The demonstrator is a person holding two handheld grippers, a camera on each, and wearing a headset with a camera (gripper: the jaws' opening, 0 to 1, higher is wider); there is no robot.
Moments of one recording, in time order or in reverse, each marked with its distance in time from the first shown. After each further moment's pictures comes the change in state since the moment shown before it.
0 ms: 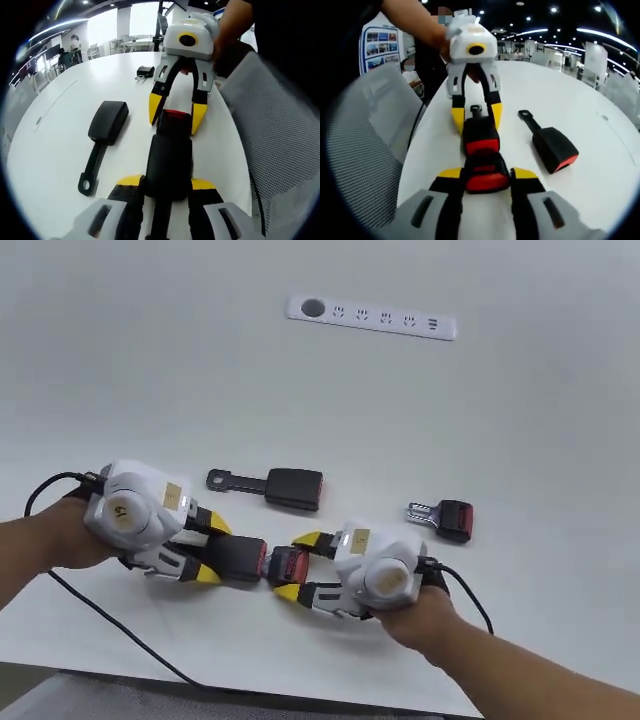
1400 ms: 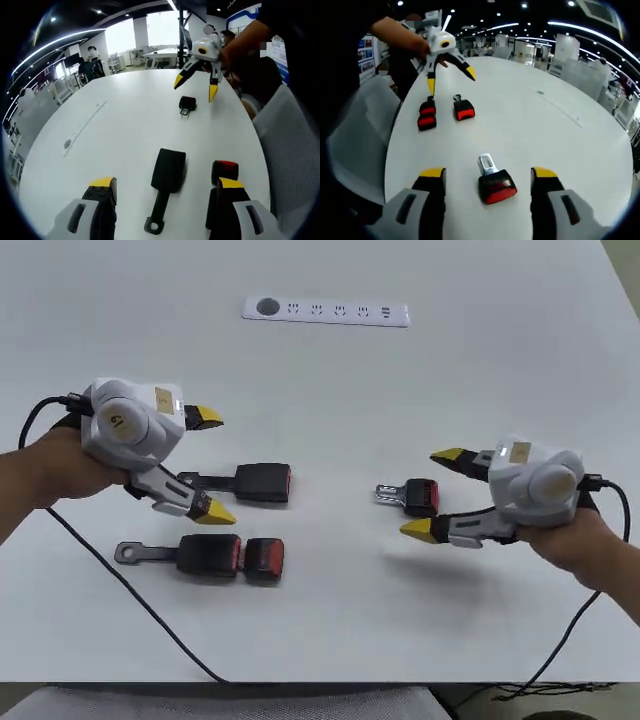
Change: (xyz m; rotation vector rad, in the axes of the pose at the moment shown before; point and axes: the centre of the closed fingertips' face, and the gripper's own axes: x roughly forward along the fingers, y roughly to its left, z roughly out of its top) left arm -0.021 0.090 0.079 -0.016 -0.093 0.194; right arm -0.170 -0.114 -0.080 0.157 0.055 -0.209
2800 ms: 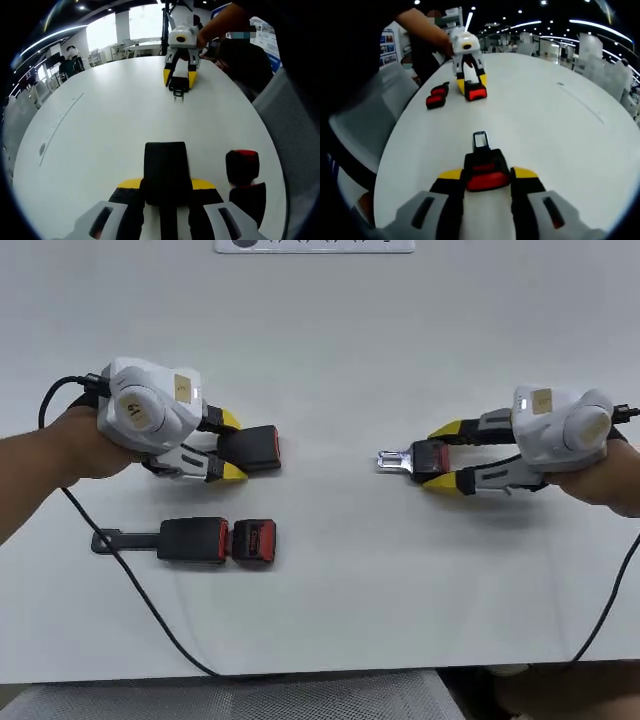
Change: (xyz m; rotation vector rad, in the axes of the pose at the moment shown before) left arm 0.063 -0.003 -0.018 0.088 0.067 -0.151; right arm 0.019 -0.013 -0.041 -0.070 -0.009 0.226
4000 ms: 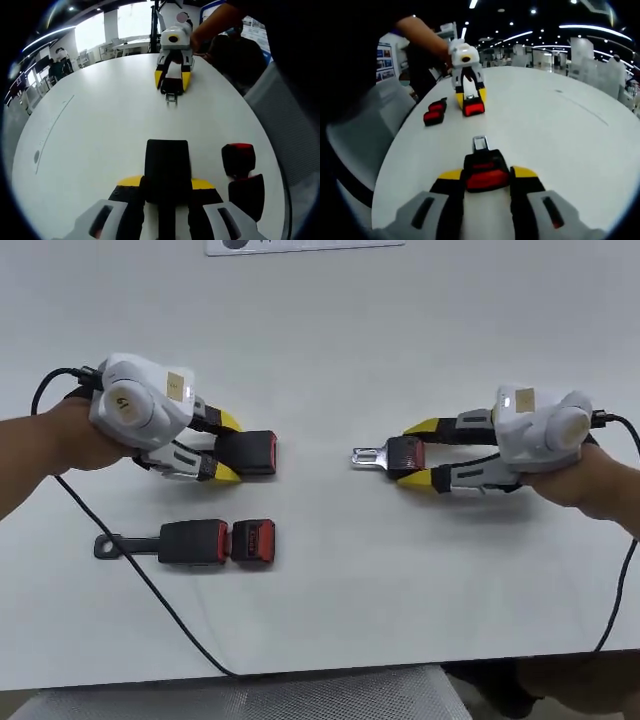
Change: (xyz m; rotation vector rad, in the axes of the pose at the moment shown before) left arm 0.000 -0.001 0.000 0.050 0.024 -0.074; right arm 0.029 0.014 0.026 0.048 -0.135 -0.013
